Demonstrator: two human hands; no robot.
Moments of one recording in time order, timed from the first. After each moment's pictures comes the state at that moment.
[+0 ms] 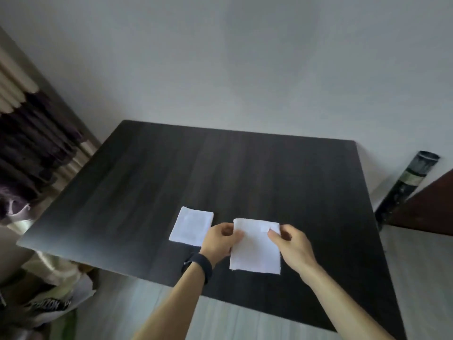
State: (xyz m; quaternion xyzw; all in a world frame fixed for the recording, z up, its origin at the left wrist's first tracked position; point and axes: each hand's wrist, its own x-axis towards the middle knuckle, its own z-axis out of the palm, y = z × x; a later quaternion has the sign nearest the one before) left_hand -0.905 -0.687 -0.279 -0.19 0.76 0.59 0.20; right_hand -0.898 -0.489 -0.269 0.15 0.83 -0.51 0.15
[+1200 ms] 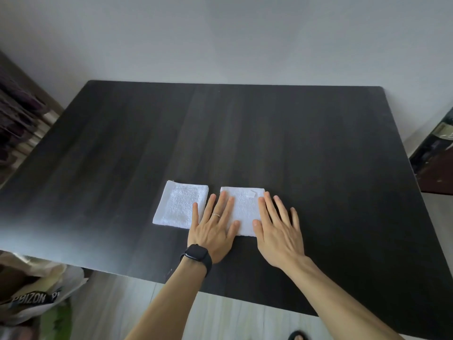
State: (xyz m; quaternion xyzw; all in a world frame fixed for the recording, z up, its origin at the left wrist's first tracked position) left_hand -0.922 -0.720 -0.437 0.07 0.99 0.05 0.11; right_hand -0.915 -0.535 -0.451 -0.06 0.99 -0.10 0.05
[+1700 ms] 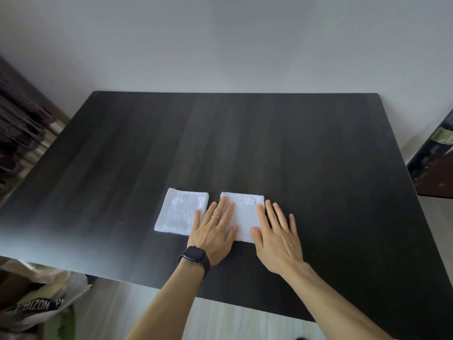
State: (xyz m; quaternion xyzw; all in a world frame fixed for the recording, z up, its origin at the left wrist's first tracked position) left_hand -0.931 -0.724 -0.429 0.08 0.98 0.08 0.15; right_hand -0.915 -0.535 -0.438 -0.06 0.98 -0.13 0.11
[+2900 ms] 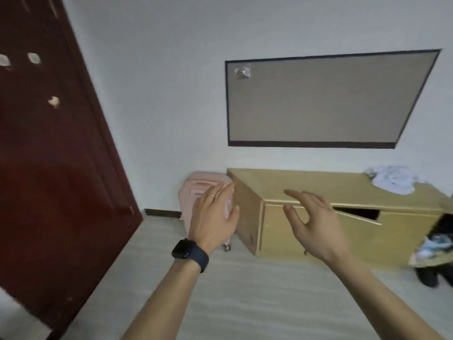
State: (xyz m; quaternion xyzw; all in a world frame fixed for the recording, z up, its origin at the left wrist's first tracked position) left_hand -0.346 0.038 0.004 0.75 0.58 0.33 0.04; right_hand -0.108 0.011 -0.003 0.58 0.71 0.00 -0.41
